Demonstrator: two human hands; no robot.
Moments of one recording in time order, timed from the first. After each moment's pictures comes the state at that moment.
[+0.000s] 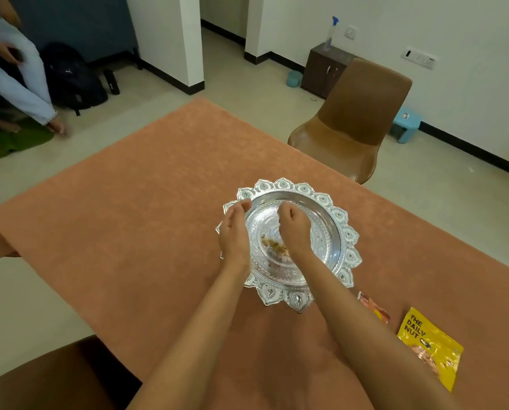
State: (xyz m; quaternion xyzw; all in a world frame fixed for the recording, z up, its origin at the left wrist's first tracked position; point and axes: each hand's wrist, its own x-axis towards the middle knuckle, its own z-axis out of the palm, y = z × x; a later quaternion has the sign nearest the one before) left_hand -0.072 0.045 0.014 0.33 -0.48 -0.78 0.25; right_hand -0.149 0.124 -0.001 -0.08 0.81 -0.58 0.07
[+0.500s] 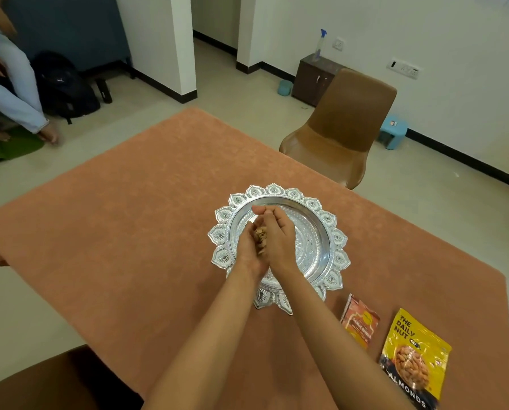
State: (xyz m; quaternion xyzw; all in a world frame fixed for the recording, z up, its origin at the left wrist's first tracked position) left_hand -0.086 0.075 0.027 0.31 -0.08 -0.94 0.05; right_hand -0.105 0.114 0.028 -0.05 0.67 -0.74 0.09
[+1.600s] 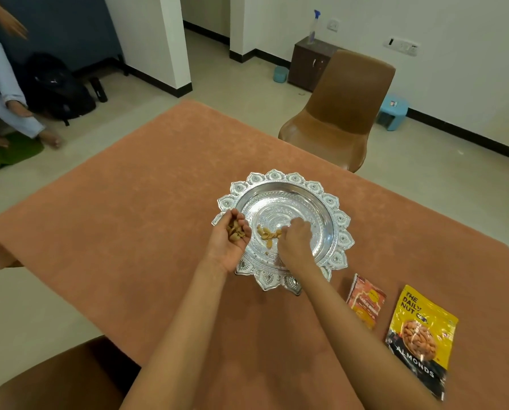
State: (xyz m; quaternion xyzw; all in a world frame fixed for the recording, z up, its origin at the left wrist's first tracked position) left_hand -0.051 0.023 0.008 0.29 -0.15 -0.94 0.06; right_hand -0.111 0.158 -0.019 -0.07 0.94 -0.34 0.06
